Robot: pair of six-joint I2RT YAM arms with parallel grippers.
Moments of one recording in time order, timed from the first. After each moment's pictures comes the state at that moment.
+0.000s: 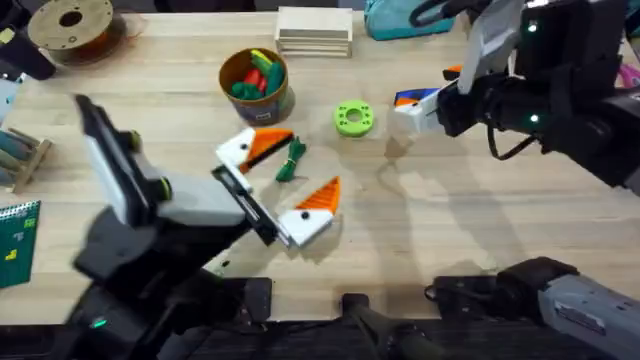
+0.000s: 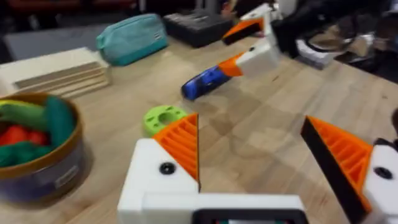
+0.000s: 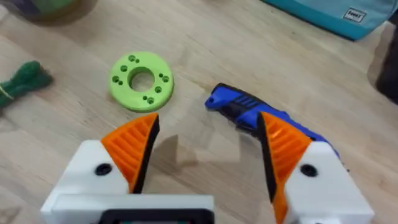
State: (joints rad) left arm -0.44 0.03 0.15 -0.20 0.42 -0.11; right arm 0.29 1.11 0.76 -0.36 -0.07 -0.22
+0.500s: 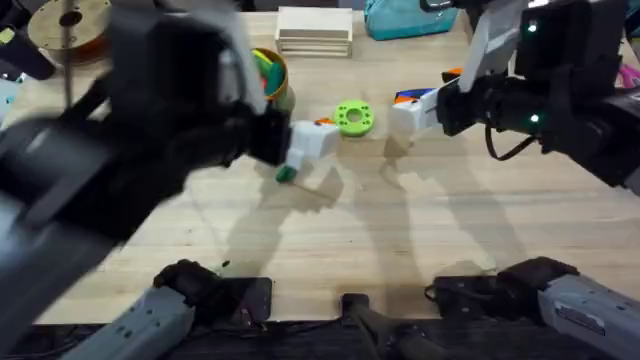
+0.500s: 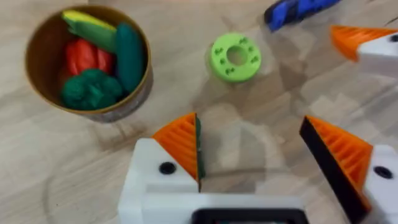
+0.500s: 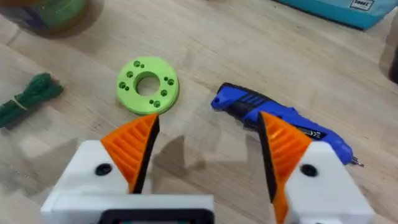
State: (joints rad) left arm -0.44 0.89 0.80 -0.63 0.14 -0.11; right arm 0.29 1.11 0.76 -0.36 -0.08 -0.15
